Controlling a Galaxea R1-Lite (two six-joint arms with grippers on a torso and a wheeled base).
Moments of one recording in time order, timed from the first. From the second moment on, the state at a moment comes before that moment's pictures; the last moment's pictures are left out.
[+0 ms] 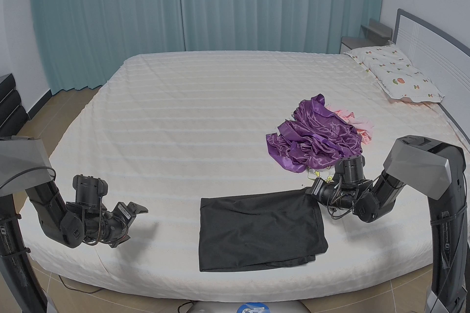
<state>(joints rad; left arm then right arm) -0.06 2.11 -0.48 -0.81 -0.18 -0.98 0.27 2.47 -1.02 -0.84 0.13 0.76</state>
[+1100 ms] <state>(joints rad) -0.06 2.11 -0.48 -0.81 -0.18 -0.98 0.25 2.40 -0.75 -0.97 0.35 0.49</state>
